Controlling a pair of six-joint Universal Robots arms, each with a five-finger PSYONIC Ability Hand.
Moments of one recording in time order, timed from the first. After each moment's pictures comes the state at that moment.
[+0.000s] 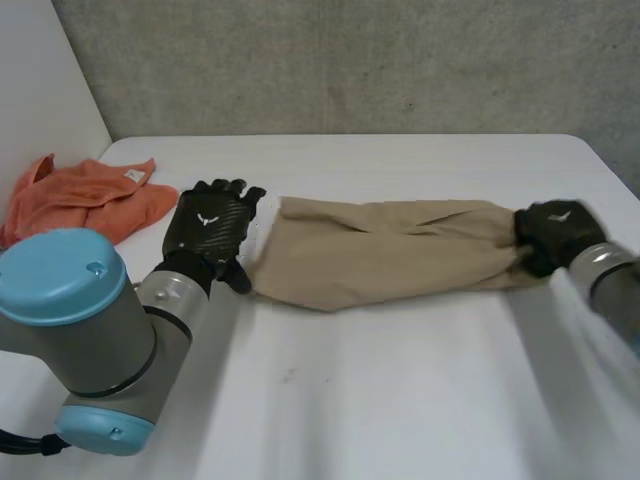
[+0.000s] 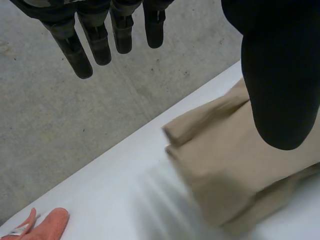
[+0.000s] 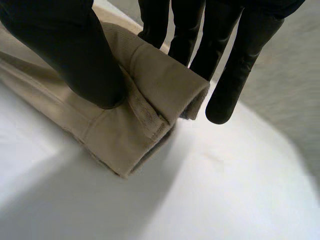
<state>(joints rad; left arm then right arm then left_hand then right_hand) 4.18 -1.90 -1.72 3.55 -1.65 3.39 1.65 -1.12 1.56 -0.13 1.36 2.67 0.19 0.20 0.21 0.20 0.05 0.96 1.17 1.15 1.19 0.96</state>
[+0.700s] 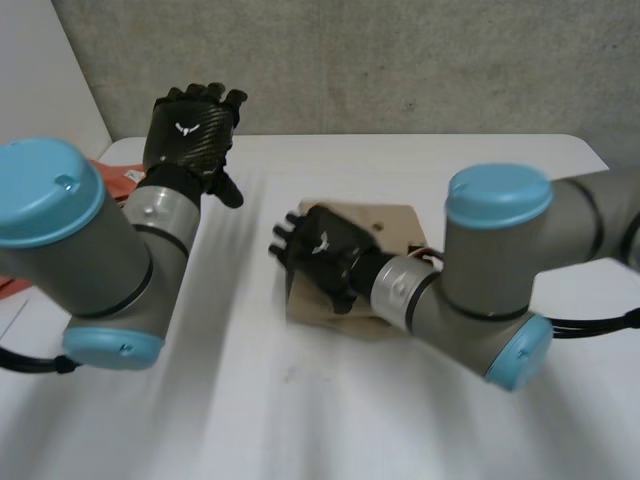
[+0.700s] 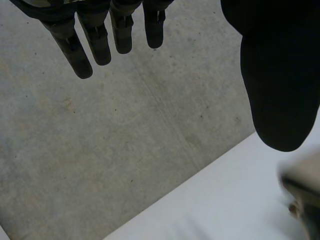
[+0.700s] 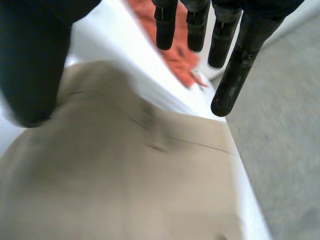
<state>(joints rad) 4.18 -1.91 -1.46 3.53 -1.71 3.39 2.20 -0.93 1.20 0.00 1.12 2.34 0.19 0.20 0.21 0.20 0.05 0.38 0.48 0.51 0.76 0.35</state>
